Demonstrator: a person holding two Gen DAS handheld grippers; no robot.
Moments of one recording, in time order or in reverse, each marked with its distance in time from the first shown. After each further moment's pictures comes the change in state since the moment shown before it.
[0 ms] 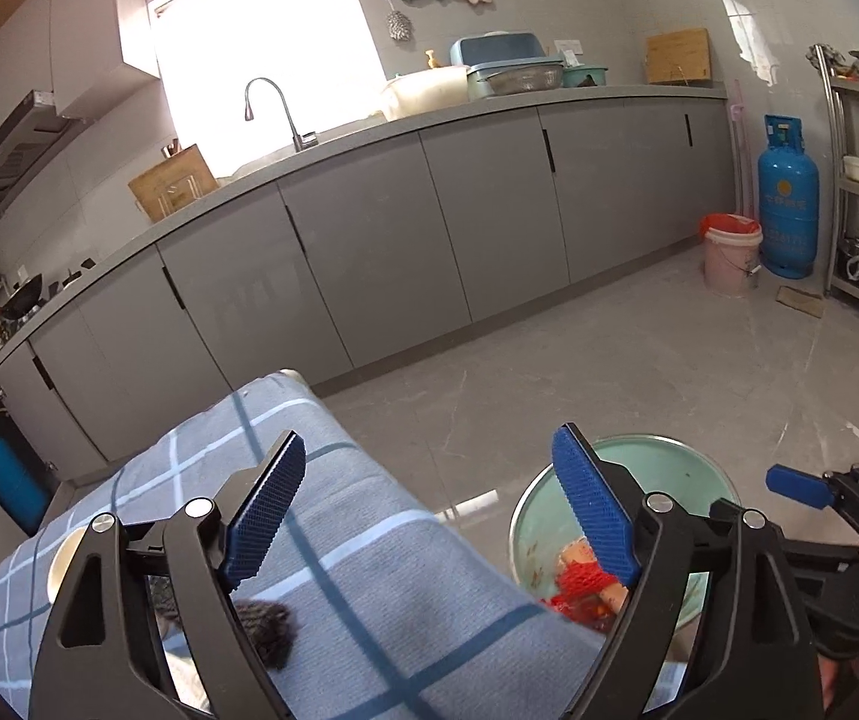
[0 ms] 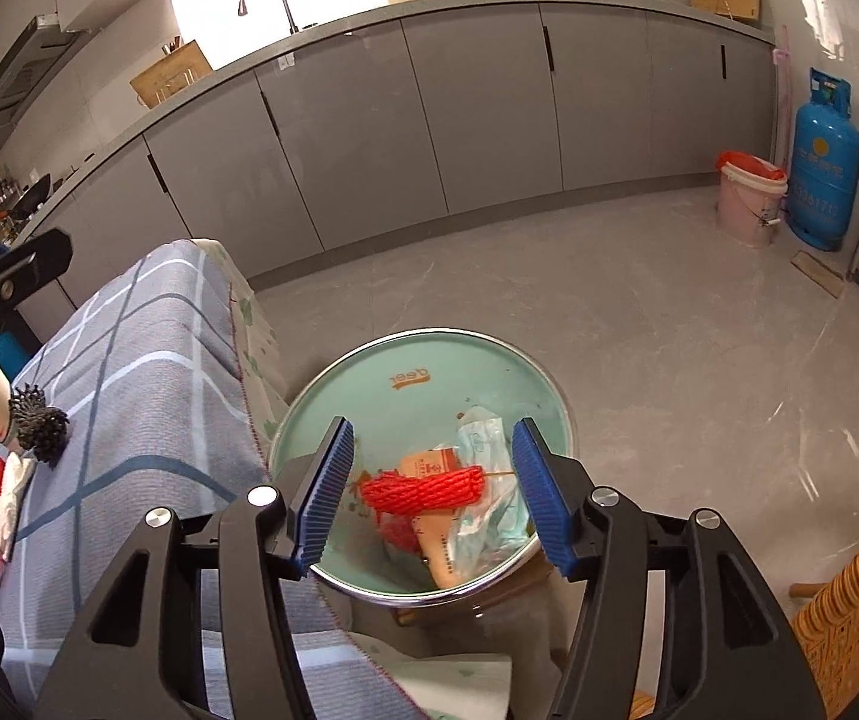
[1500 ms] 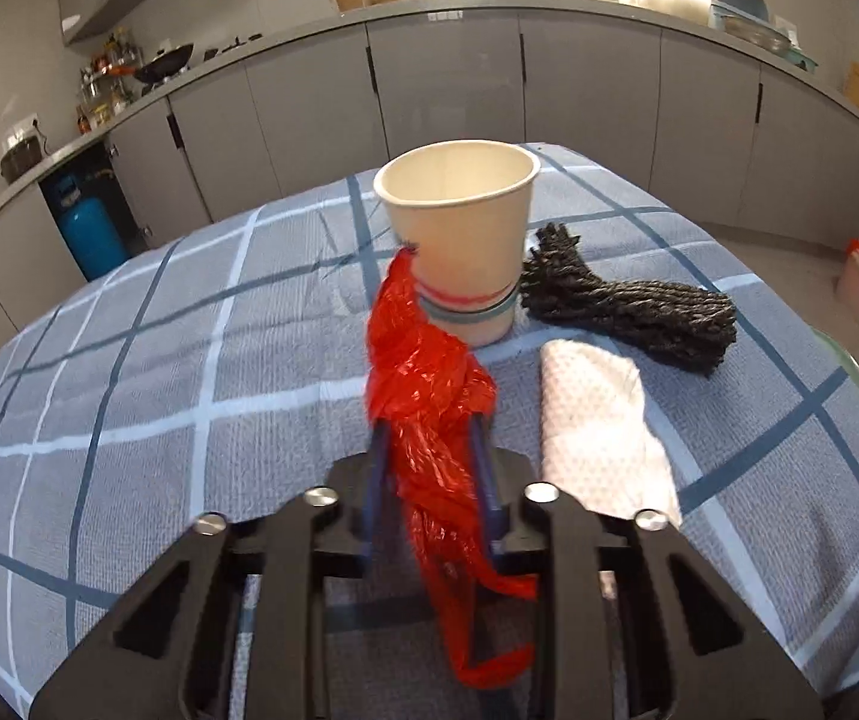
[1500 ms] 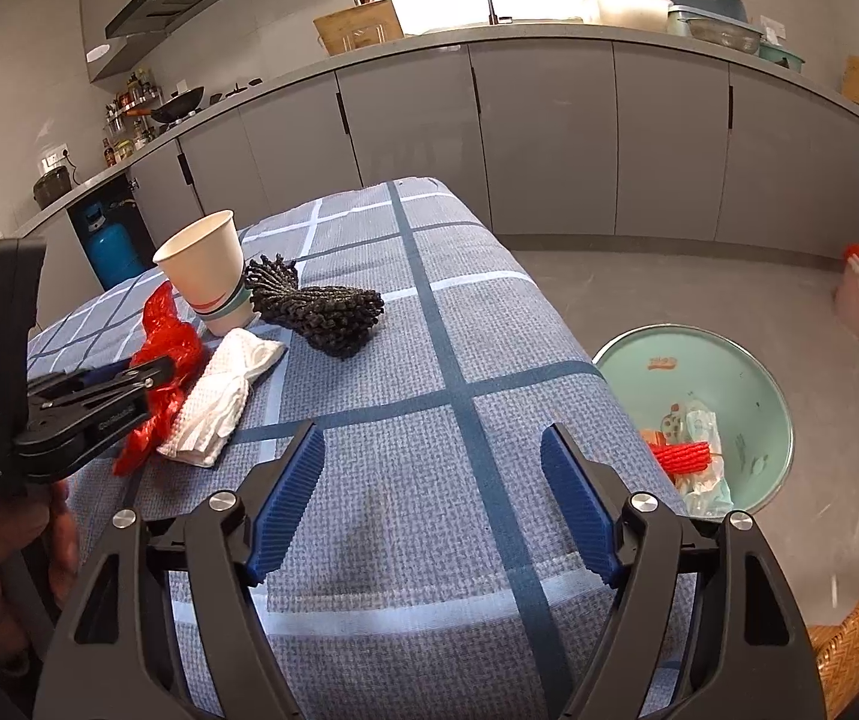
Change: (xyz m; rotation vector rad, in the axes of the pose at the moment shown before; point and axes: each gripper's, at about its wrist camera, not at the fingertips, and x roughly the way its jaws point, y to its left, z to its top) left arm -0.031 0.197 -0.161 -0.379 0.337 0.217; right arm -0.055 0.183 -0.064 -0.263 0.010 0.217
